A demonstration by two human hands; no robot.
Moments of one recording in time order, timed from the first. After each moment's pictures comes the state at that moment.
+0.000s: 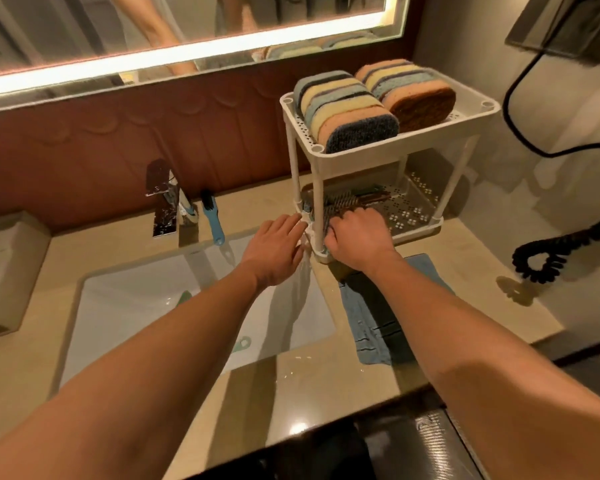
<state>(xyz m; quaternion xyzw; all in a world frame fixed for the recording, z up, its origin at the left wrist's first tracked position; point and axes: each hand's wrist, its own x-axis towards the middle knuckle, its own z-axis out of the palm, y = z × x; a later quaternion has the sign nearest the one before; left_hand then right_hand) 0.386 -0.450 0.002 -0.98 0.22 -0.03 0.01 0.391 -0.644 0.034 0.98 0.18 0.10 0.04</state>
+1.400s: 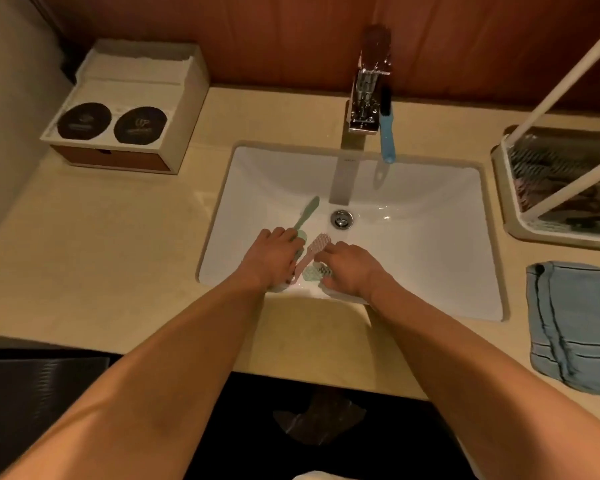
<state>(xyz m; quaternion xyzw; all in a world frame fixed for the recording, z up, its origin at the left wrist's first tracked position) 0.235 -0.196 -0.133 -0.99 0.04 0.16 0.00 0.308 -0.380 -0.131 0.86 0.46 -0.20 0.02</state>
